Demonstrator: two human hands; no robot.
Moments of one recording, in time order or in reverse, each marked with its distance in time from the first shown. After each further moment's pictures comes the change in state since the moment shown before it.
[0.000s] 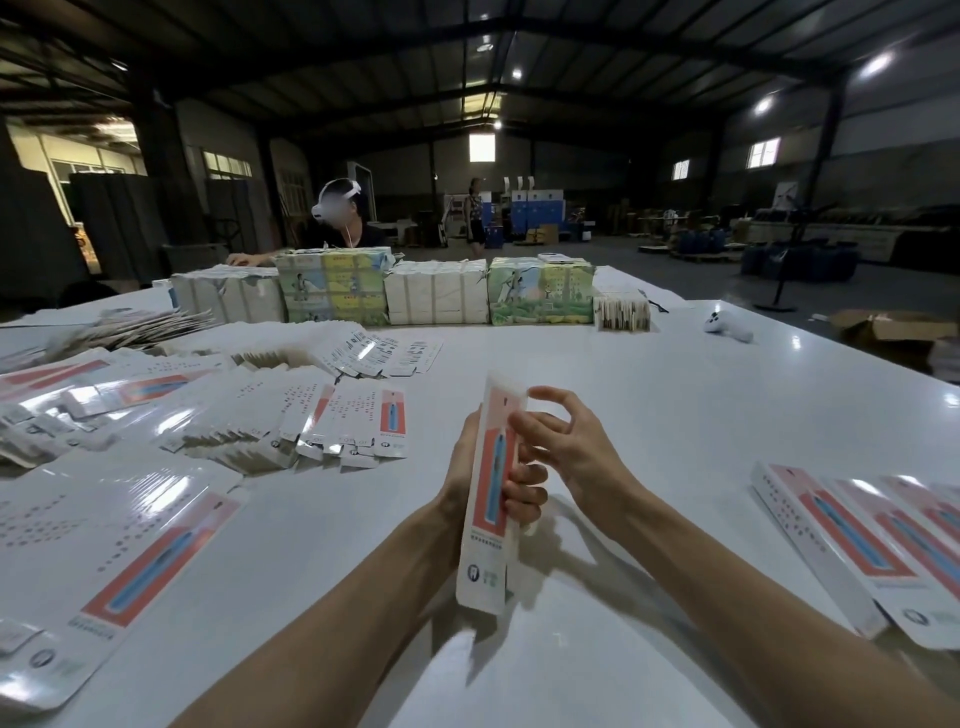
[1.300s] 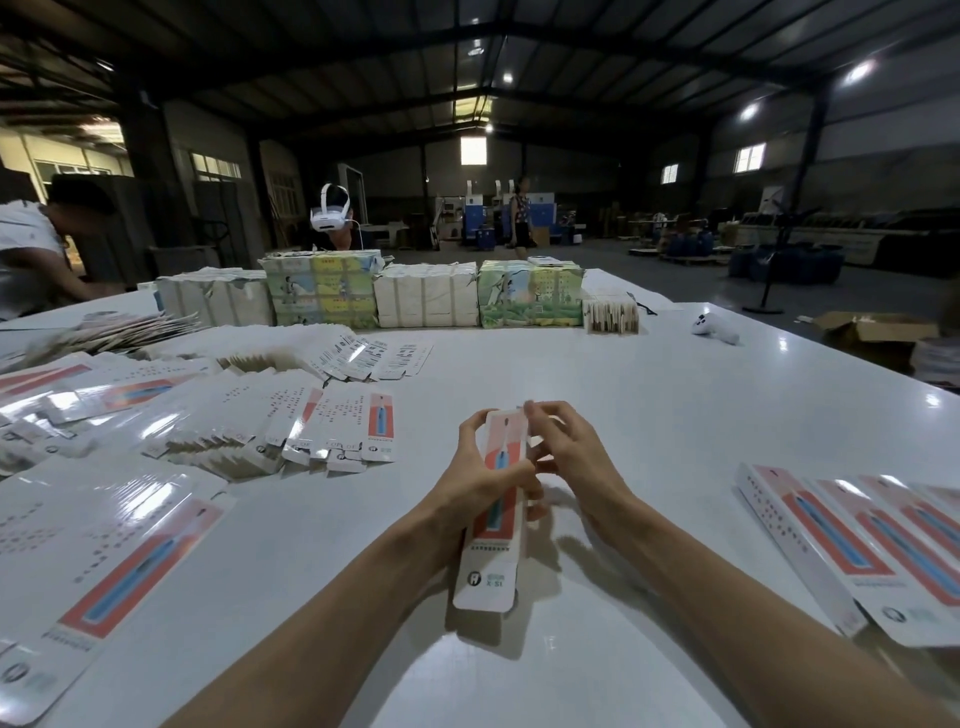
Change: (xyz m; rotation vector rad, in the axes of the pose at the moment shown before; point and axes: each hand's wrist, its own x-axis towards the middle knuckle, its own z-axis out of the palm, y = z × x) left_hand 0.005 -0.012 -0.005 0.668 0.192 0.328; right_hand -0.001 0.006 -0.013 -0.178 0.115 0.027
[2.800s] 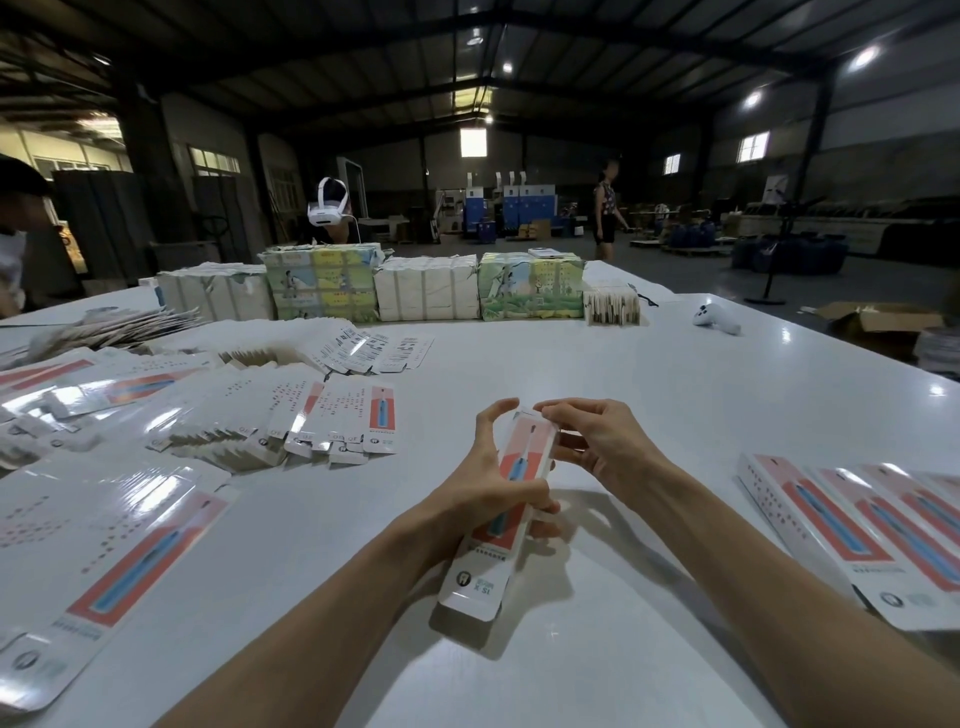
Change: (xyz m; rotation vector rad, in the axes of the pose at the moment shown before) left_hand -0.007 0.002 0.004 0.185 -0.119 0.081; right_hand 0.003 -0.024 -0.027 0.180 0.042 0.207
